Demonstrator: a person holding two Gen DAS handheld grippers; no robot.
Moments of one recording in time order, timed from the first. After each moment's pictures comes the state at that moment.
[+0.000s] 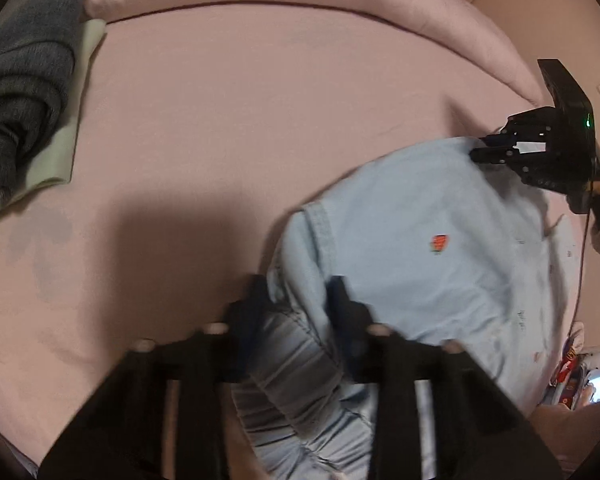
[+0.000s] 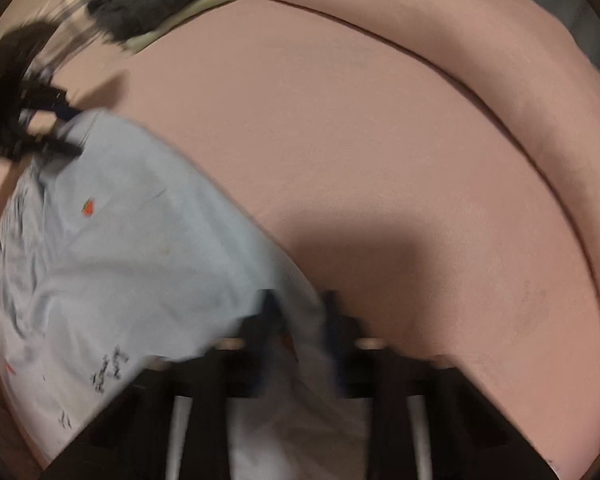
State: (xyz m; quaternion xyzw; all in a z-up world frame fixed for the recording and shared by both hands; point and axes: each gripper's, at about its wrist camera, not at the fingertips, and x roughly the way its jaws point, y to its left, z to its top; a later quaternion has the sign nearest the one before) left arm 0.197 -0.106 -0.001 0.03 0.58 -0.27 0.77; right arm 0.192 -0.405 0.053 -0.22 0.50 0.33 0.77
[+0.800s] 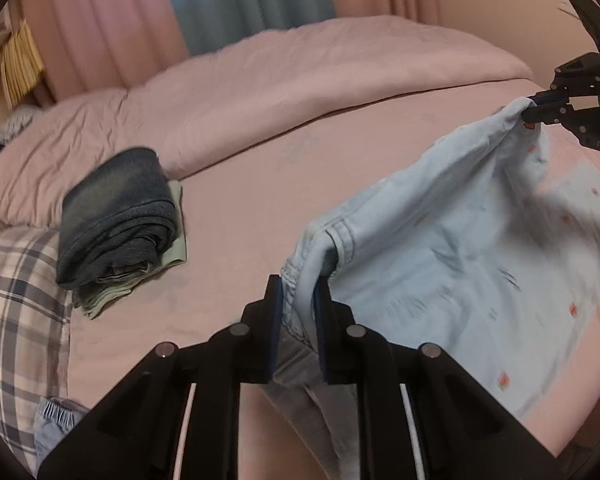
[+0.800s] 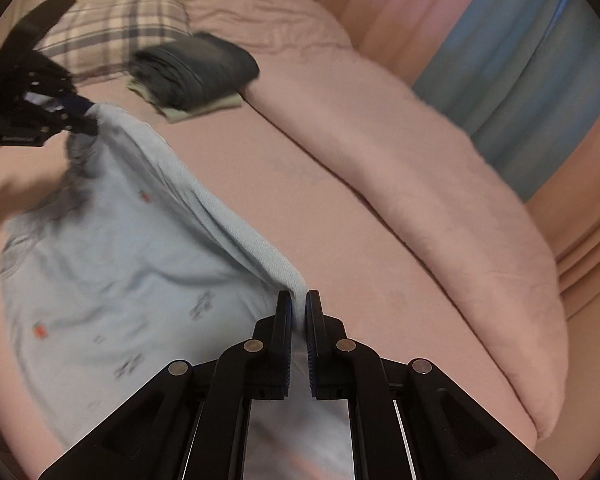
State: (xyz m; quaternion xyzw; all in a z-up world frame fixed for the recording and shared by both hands) left arm 0.024 -0.133 0.109 0.20 0.36 -0.20 0.89; right arm -0.069 -0.493 0.184 -0.28 0.30 0.22 0.89
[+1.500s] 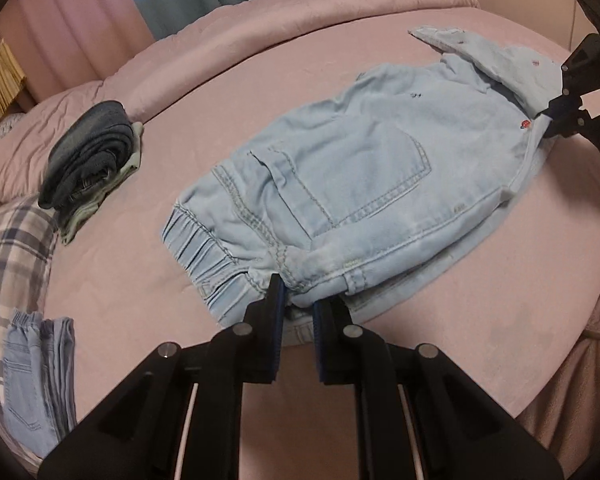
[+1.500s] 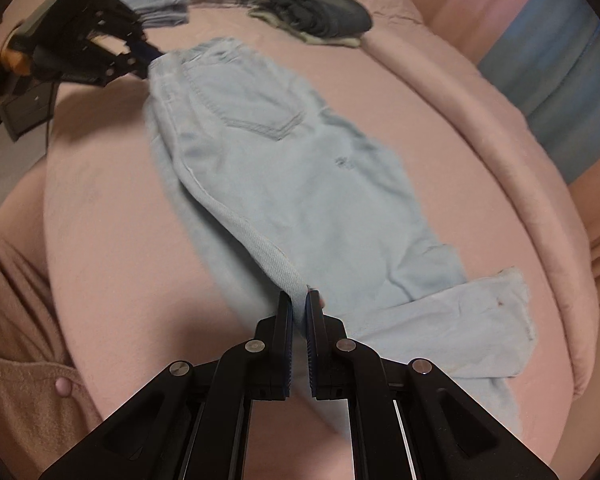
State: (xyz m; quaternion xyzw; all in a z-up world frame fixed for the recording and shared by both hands) left arm -0.098 -0.134 0.008 0.27 0.39 -0.21 0.85; right arm -0.182 -0.409 0.065 -0.32 0.38 0.28 0.82
